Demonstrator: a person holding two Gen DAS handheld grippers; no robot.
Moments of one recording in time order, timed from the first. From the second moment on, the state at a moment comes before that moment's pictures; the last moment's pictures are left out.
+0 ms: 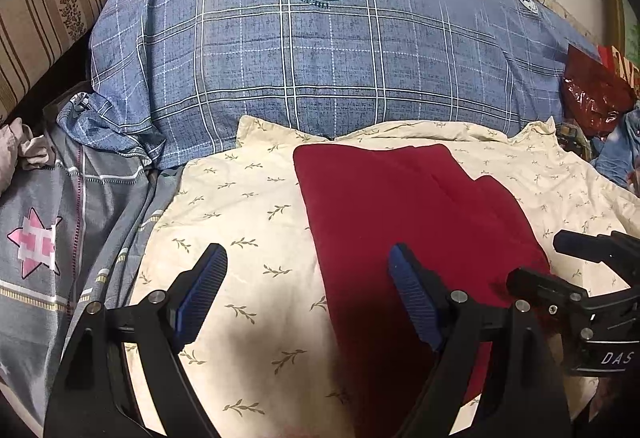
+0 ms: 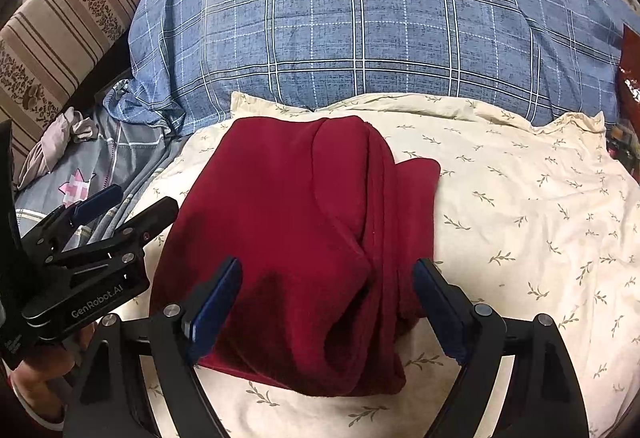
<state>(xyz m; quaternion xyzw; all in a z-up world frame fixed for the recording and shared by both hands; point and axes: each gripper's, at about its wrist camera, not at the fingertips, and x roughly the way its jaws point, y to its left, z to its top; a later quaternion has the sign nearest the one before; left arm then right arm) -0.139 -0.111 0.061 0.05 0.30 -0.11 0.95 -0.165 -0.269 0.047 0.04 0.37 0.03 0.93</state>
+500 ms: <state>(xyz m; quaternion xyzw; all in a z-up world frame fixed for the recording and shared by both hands) -0.137 -0.112 0.059 0.05 0.30 -0.11 0.95 -0.162 -0.269 0.041 0.04 0.37 0.03 0.93</state>
